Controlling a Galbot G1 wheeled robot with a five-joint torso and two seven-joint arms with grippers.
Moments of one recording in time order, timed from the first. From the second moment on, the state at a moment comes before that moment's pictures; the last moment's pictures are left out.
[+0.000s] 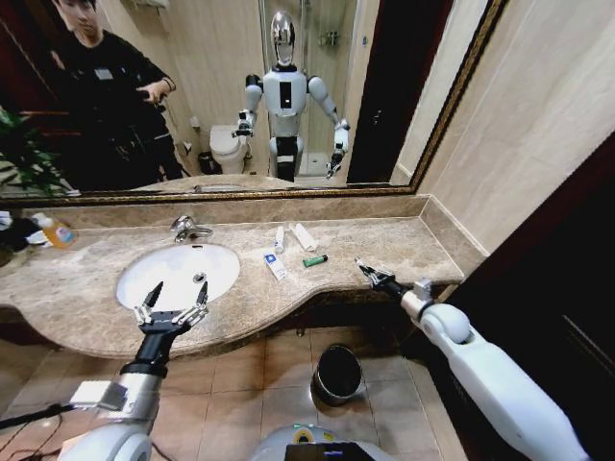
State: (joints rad) left arm 1.84 -1.36 -0.82 -2.47 -0.37 0.04 0.05; right arm -1.17 0.86 0.41 1.80 0.63 -0.16 -0.25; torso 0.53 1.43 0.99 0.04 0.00
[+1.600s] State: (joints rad) left arm 1.84 -1.36 -0.82 -2.47 -0.37 0.04 0.05; right arm -1.27 1.18 0.40 1.26 0.40 0.14 -0.33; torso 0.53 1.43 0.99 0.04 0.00
